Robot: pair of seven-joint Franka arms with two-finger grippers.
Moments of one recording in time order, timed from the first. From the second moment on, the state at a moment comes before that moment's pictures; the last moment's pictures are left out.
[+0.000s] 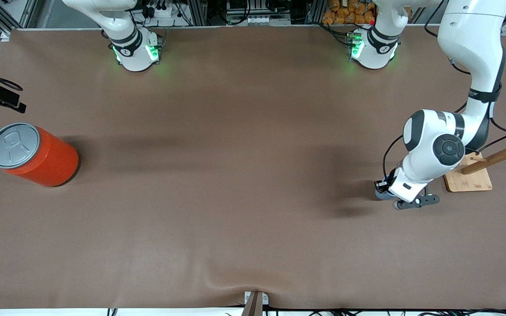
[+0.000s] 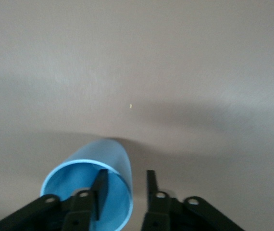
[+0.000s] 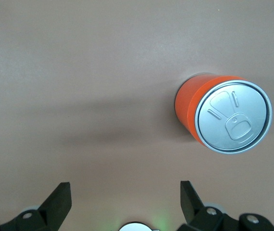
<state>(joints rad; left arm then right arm) -0.08 0.43 -0.08 -1.86 0.06 2.36 -0.34 -0.03 0.01 -0.09 -1.52 0.02 1.42 -0.05</state>
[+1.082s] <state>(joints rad) -0.10 0.27 -0.20 -1.44 0.06 1.89 -0.34 -0.03 0.01 -0.09 -1.52 0.02 1.42 -0.05</state>
